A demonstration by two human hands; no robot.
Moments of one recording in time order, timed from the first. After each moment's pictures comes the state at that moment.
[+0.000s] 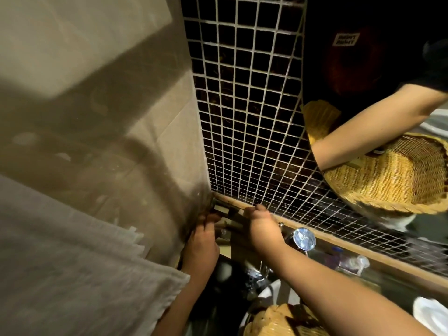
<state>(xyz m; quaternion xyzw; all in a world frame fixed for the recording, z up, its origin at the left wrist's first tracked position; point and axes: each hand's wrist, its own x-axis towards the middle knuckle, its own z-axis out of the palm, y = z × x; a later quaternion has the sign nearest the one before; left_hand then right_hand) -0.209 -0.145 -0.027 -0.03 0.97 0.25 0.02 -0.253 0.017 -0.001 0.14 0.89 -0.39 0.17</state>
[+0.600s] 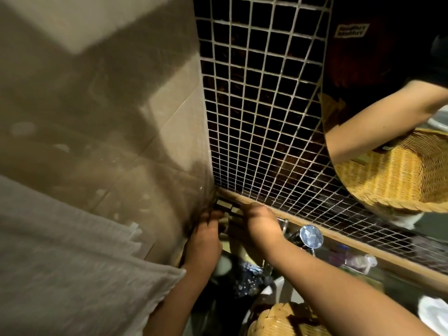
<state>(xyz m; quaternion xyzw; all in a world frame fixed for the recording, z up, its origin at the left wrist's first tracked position) -0.211 -0.147 -0.040 -0.02 0.97 0.23 0.01 -0.246 0.009 -0.004 0.09 0.88 -0.44 0.18</state>
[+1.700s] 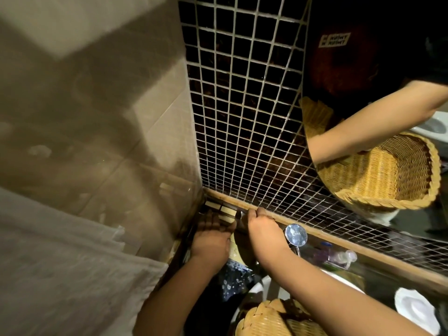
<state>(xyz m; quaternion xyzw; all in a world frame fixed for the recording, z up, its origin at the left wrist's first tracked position) -0.226 -0.112 -0.050 0.13 0.97 -0.01 0.20 -0.223 0.031 0.017 -0.02 0.98 -0.05 0.17</state>
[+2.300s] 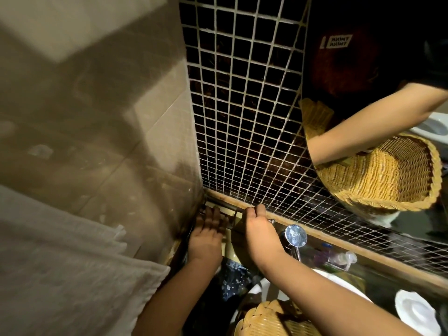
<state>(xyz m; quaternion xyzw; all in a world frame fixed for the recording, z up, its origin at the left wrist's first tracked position) -0.222 -0.120 -0.052 0.15 0.96 -0.13 0.18 -0.221 0.023 0.012 0.02 0.98 -0.13 0.15</state>
